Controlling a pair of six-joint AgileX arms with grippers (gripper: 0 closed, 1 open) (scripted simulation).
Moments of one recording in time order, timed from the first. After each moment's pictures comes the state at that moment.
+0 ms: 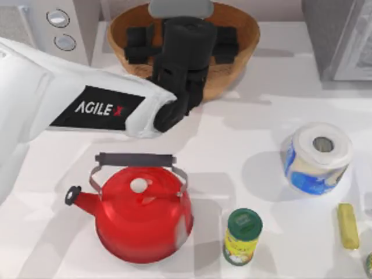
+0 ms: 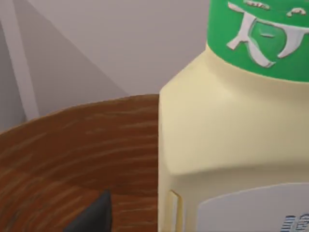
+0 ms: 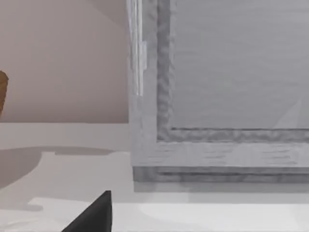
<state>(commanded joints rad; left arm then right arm) -0.66 2.13 1.31 0.57 -0.61 -0.14 0.00 0.00 0.00 0.00 0.00 0.00</state>
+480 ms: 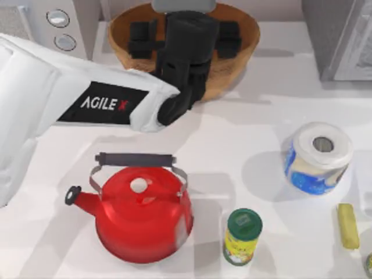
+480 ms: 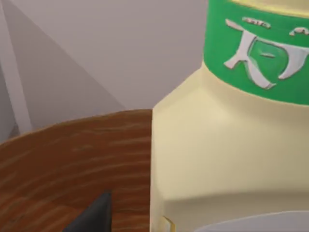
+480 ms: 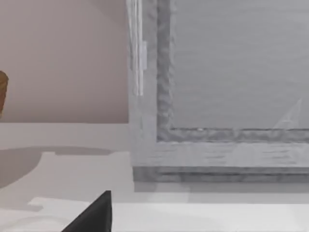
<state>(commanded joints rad) -0.65 2.16 1.36 0.56 -0.59 -0.14 0.00 0.00 0.00 0.00 0.00 0.00</state>
